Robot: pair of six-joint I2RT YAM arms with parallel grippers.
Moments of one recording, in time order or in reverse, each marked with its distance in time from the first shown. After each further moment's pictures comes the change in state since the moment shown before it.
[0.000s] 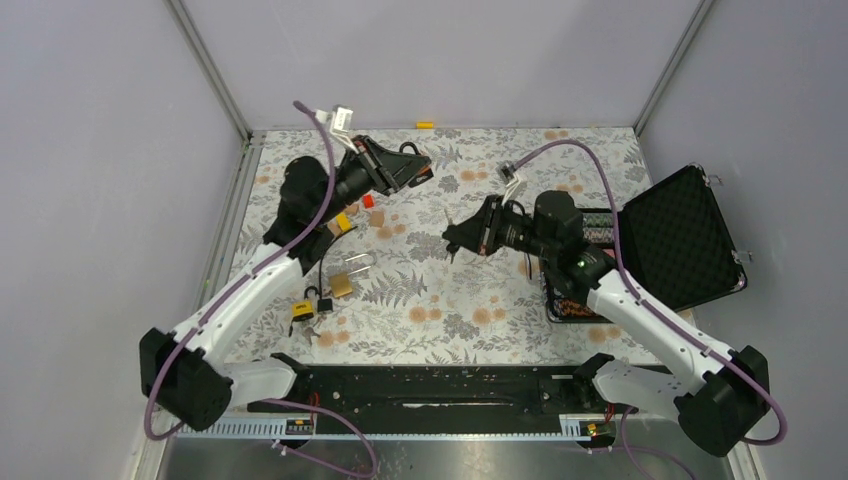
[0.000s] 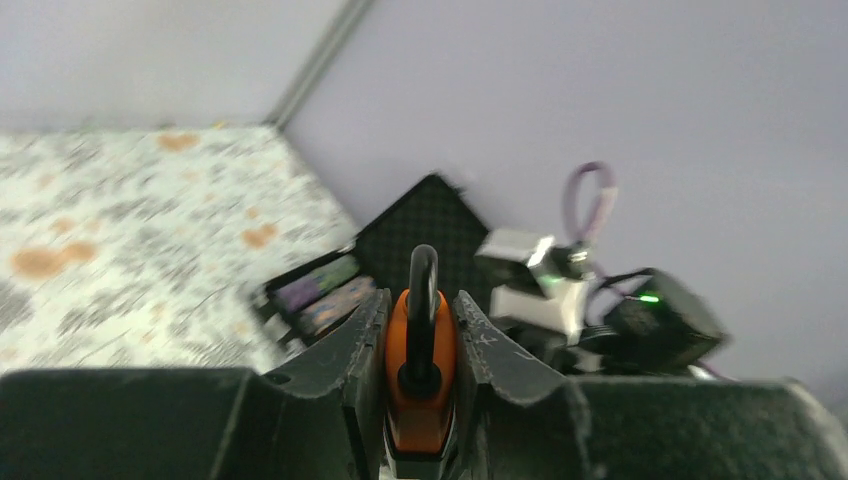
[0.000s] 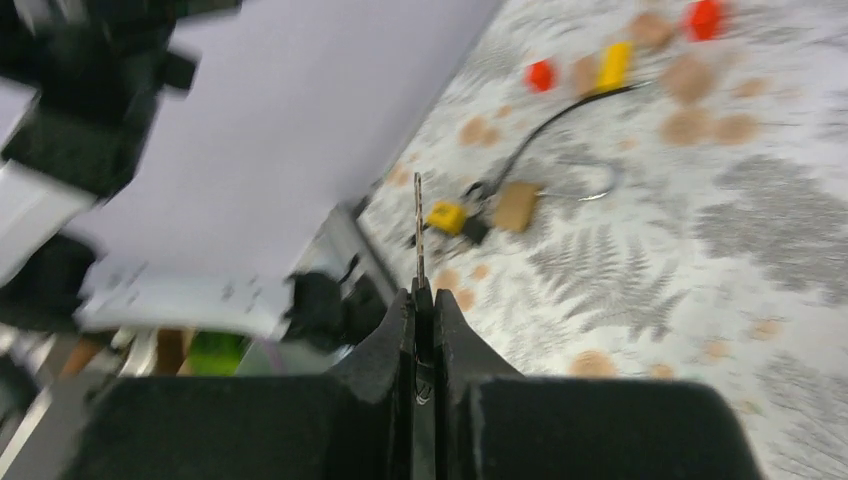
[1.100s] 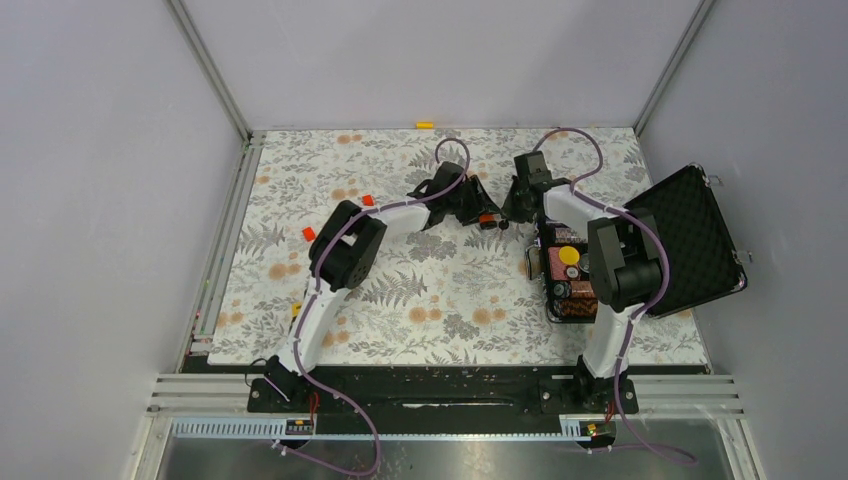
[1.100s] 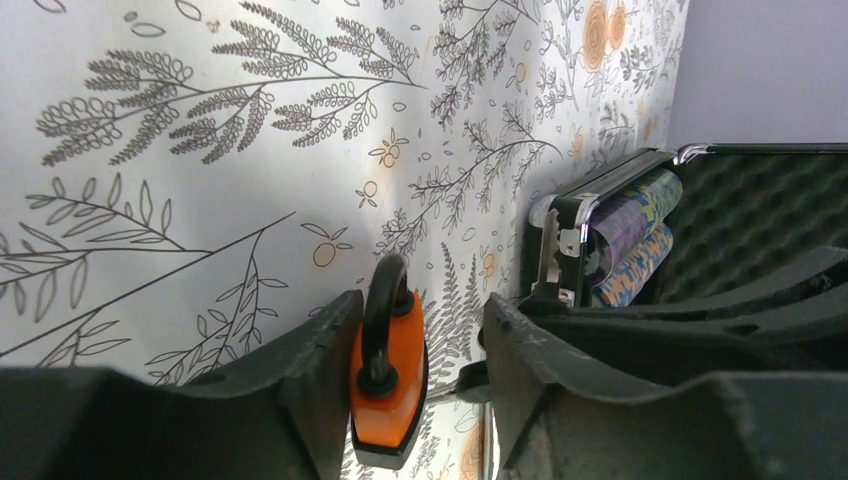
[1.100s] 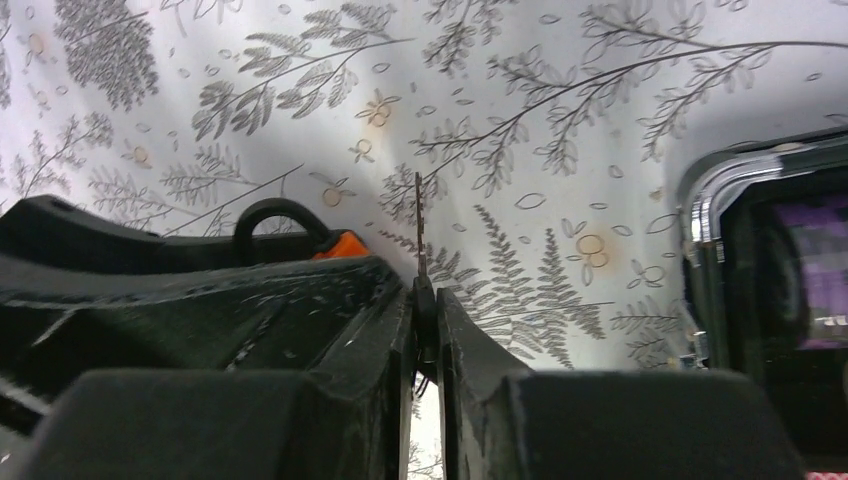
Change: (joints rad) left arm -0.150 1.220 0.671 -0.302 -0.143 -0.179; right arm -0.351 0.835 0.428 -0.419 0.565 -0.090
